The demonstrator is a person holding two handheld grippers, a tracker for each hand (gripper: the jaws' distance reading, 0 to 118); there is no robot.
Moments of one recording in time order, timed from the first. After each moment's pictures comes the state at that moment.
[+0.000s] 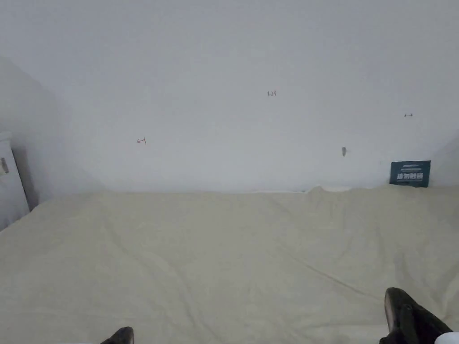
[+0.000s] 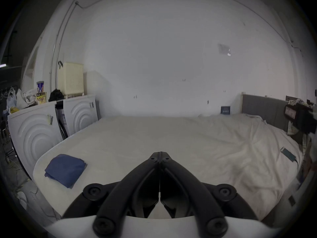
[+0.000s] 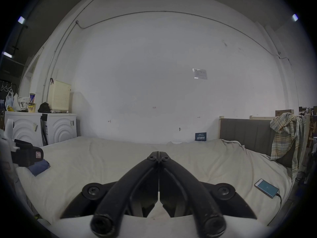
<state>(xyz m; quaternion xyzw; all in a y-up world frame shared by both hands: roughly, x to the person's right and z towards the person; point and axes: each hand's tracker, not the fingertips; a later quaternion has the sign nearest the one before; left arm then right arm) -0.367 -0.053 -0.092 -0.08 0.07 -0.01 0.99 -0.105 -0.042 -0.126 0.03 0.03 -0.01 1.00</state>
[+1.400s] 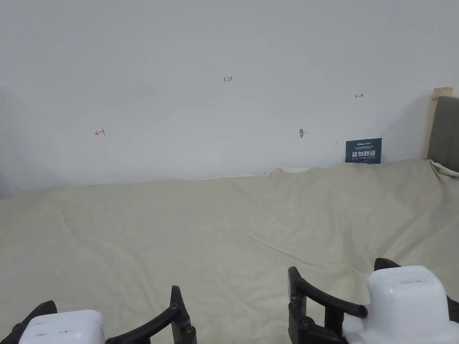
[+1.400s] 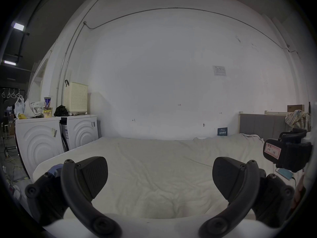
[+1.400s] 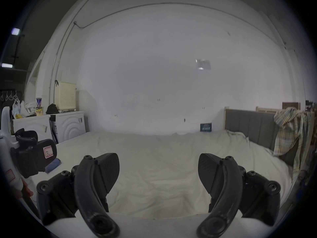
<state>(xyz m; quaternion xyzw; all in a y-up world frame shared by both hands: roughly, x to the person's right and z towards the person) -0.271 -0.021 -0.071 0.00 0.08 -0.01 1.00 -0.039 -0.020 -0.103 -0.04 0.07 -0.03 1.00</state>
